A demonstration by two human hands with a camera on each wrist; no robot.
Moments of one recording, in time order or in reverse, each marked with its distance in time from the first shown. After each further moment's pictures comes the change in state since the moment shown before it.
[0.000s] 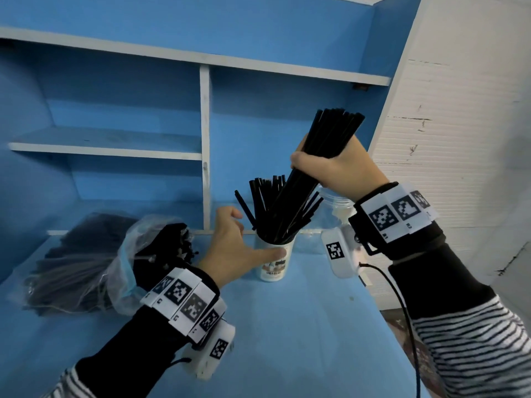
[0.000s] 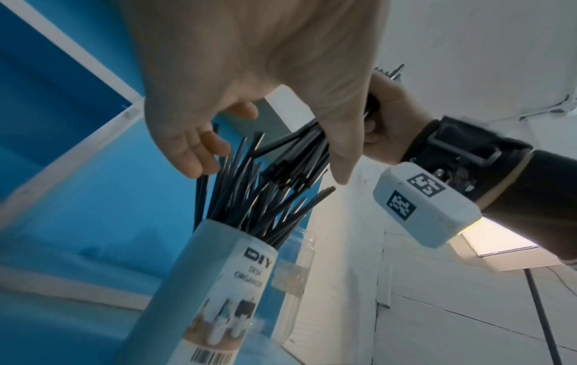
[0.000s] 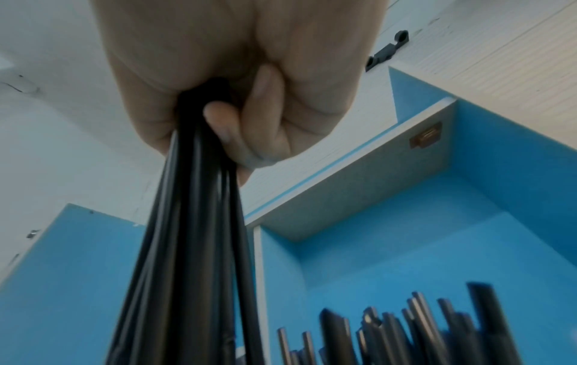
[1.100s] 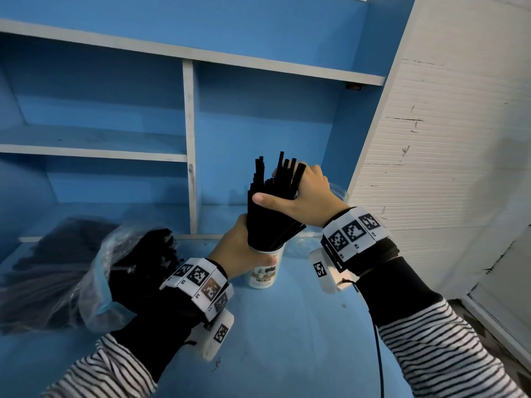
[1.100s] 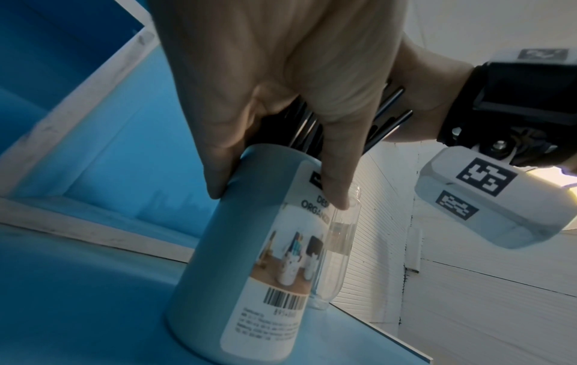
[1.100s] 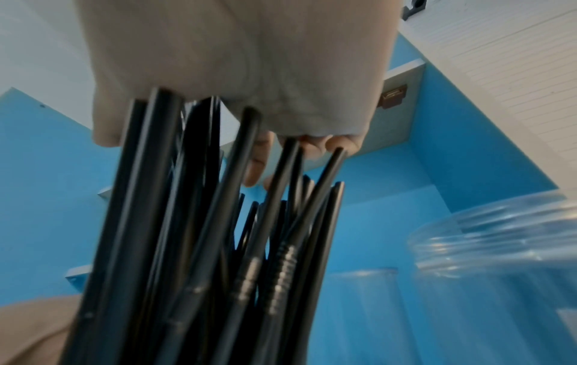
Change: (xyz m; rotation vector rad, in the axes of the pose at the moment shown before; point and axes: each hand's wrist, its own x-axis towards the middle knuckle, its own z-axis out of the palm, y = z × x) left_hand 0.058 -0.033 0.032 0.084 -0.222 0.007; right_hand 0.009 0.060 0.033 -0.466 -0.122 0.061
